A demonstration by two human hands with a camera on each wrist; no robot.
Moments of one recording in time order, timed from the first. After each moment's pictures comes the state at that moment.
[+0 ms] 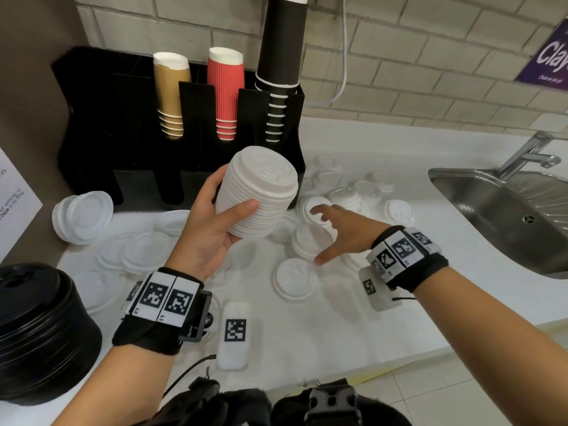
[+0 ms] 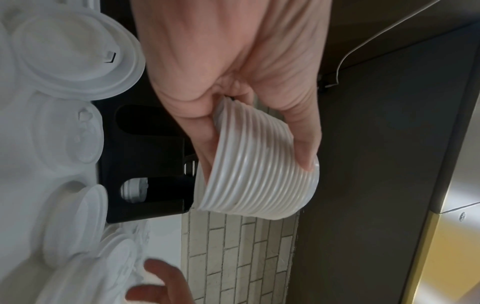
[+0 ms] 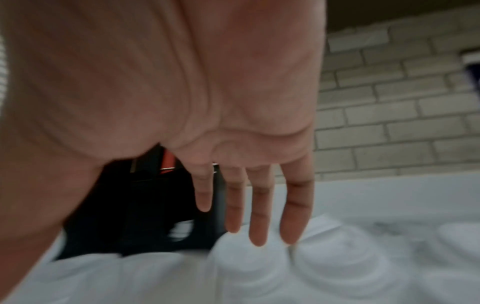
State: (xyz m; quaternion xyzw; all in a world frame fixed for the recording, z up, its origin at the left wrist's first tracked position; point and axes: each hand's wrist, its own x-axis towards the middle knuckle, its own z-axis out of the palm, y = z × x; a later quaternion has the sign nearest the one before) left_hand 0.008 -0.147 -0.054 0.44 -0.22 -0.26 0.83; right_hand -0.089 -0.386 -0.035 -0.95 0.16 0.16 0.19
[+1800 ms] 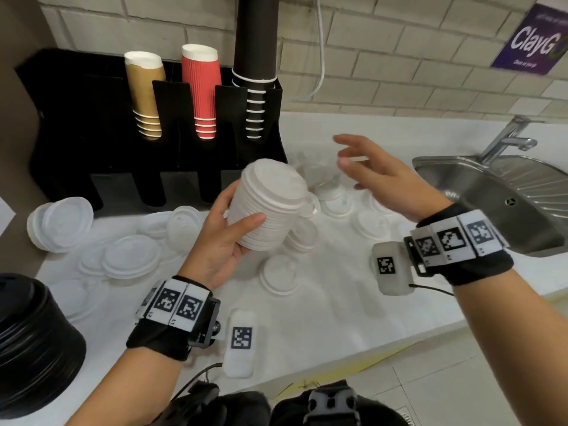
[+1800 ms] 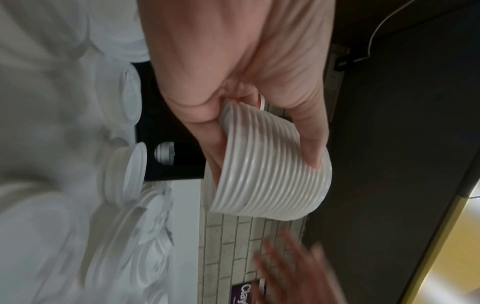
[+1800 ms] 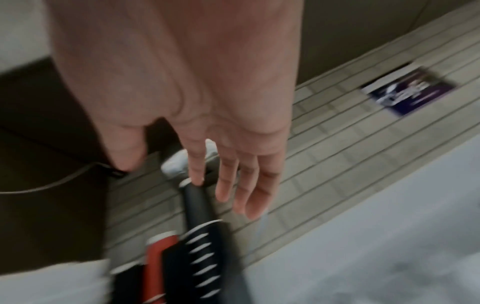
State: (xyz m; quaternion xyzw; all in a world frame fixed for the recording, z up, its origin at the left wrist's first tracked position) left_hand -0.015 -0.171 -0.065 0.43 -0.20 -0.34 0.81; right_hand -0.138 -0.388 0.046 -0.89 0.14 -0.13 0.41
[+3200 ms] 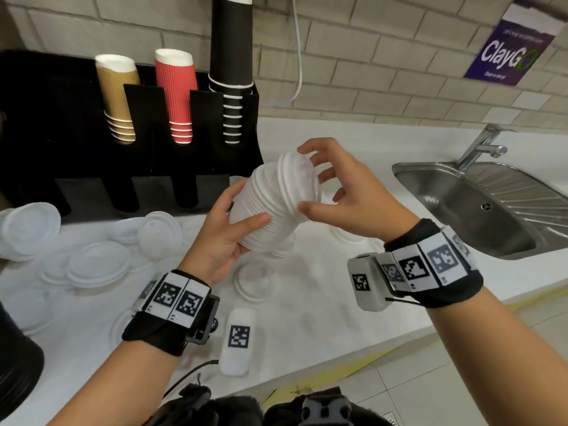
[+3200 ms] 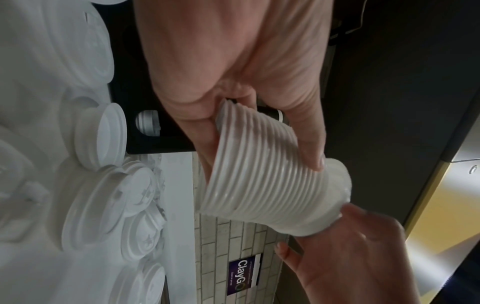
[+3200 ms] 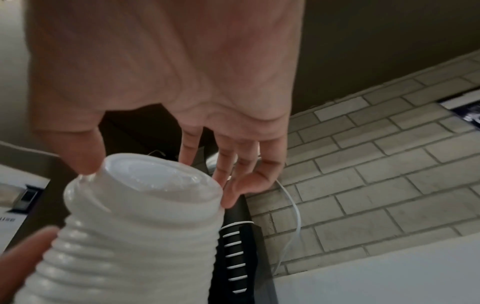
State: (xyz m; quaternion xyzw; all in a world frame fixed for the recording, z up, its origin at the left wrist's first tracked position) left_hand -0.032 -0.206 -0.052 0.44 -0.22 -0.35 0.80; right_hand -0.151 -0.366 0.051 -0.93 0.03 -0.18 0.32
